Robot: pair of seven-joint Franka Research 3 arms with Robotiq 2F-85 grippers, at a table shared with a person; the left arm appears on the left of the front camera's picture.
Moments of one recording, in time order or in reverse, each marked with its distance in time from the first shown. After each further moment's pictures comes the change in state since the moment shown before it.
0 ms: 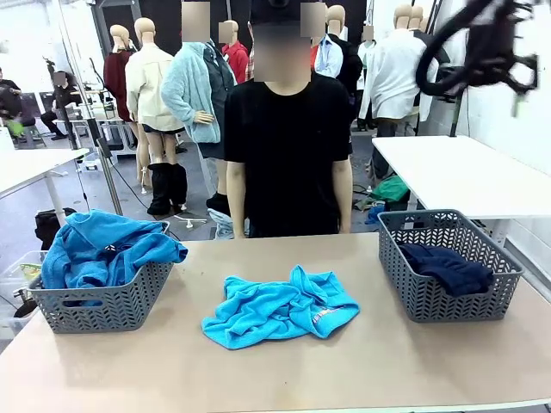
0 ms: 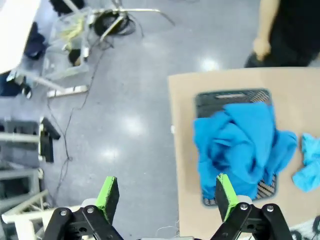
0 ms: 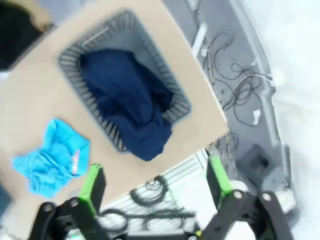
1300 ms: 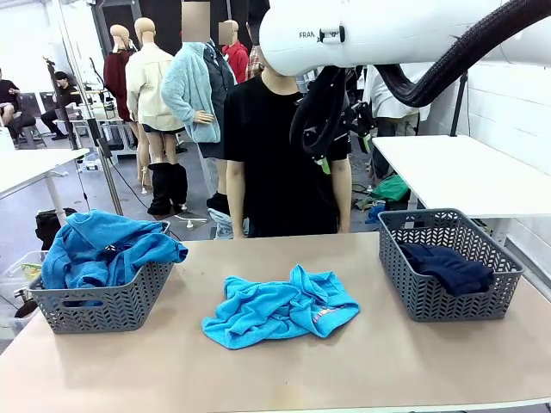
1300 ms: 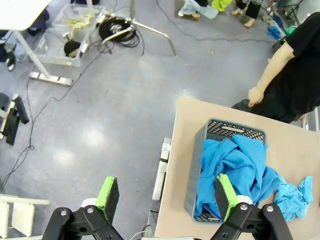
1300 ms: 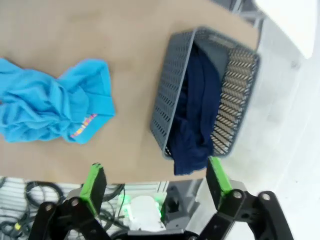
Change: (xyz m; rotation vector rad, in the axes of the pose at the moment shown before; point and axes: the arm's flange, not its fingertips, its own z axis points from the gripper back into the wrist) left arm -0.054 0.097 0.004 -0.125 -0.142 0.323; right arm -0.079 0.237 -0.056 -0.108 -0.009 0.734
